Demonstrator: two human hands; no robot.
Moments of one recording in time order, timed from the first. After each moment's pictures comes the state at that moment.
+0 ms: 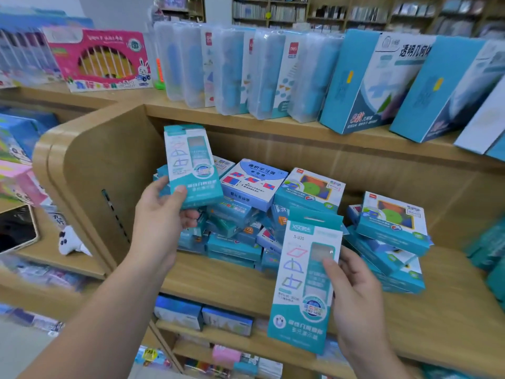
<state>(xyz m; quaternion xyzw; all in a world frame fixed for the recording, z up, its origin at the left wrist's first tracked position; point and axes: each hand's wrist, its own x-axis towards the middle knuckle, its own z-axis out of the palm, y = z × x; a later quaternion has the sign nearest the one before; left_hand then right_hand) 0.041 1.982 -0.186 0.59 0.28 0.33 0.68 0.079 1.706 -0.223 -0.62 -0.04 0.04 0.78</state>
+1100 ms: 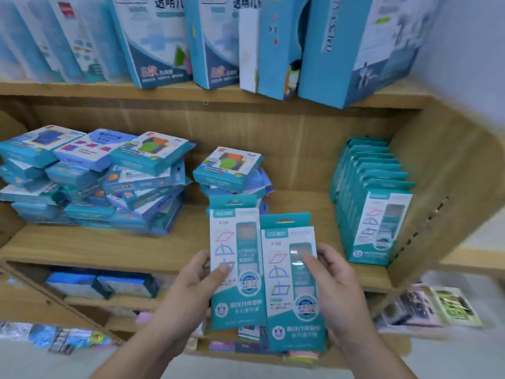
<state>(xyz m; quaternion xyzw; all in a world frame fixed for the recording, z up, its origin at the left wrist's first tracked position) 0.023 1.593 -0.238 0.63 0.20 0.01 0.75 0.108 1.393 -0.258 -0.64 -0.02 0.11 0.76</state>
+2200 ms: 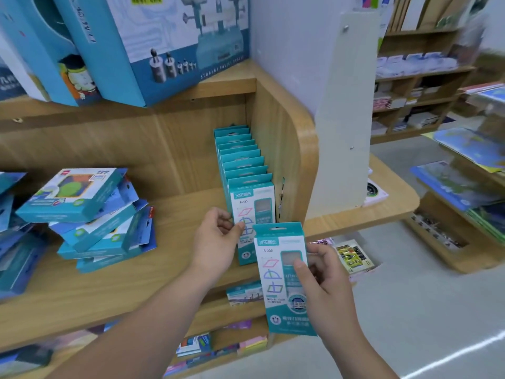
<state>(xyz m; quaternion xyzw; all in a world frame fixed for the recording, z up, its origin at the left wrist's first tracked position) 0.219 1.396 -0.284 0.81 0.09 0.11 0.56 0.125 1.212 -0.280 -0.75 0.07 -0.06 0.66</state>
